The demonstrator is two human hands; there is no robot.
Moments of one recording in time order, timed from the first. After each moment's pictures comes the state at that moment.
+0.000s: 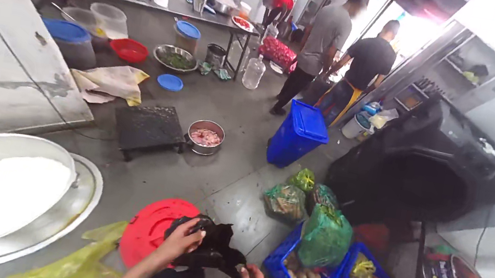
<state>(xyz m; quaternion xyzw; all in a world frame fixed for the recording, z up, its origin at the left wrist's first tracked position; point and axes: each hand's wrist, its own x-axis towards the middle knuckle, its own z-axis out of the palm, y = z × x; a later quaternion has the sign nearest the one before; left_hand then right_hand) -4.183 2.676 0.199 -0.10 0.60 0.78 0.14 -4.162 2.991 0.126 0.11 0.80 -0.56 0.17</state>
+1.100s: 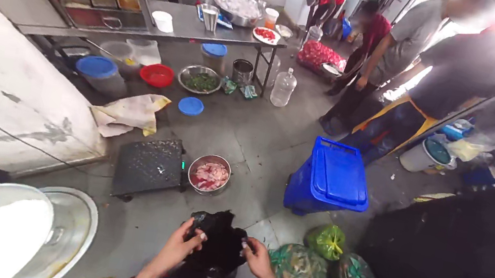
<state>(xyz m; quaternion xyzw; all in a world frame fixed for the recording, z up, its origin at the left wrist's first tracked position) -4.692 2.670 0.214 -0.26 0.68 0.69 0.02 -4.808 2.931 0.136 -0.12 0.77 -0.51 0.36</state>
